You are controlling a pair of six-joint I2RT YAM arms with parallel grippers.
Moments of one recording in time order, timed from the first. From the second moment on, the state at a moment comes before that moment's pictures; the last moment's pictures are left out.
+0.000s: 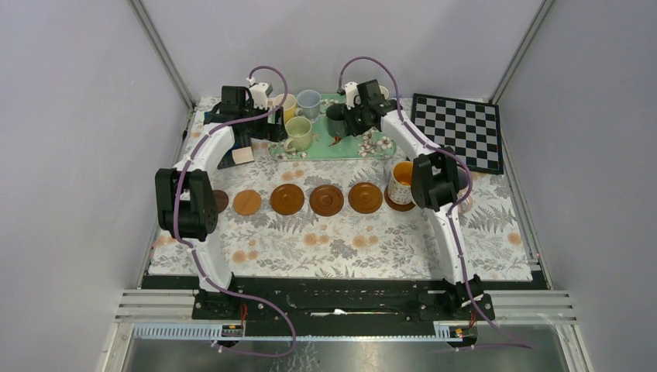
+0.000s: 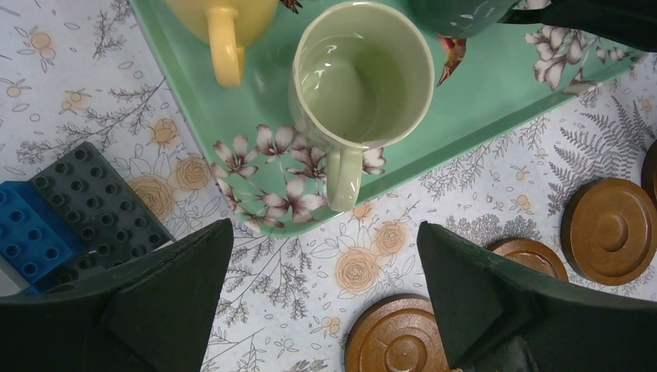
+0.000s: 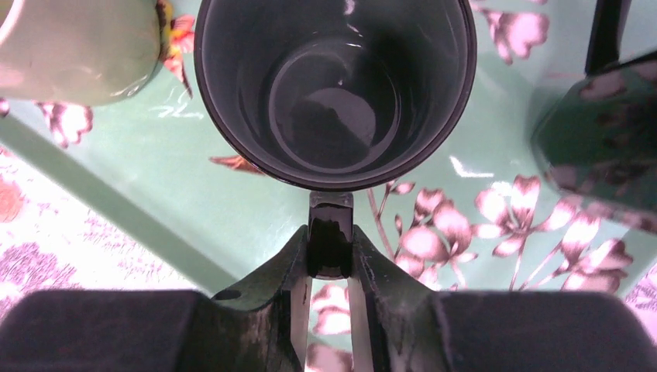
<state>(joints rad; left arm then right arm) -0.07 1.87 1.56 -0.42 0.39 0.07 0.41 2.51 2.30 -0.59 -0.20 -0.18</state>
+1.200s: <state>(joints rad) -0.06 1.84 1.54 -0.41 0.39 0.07 0.41 2.57 2.44 -0.87 -0.19 -0.20</state>
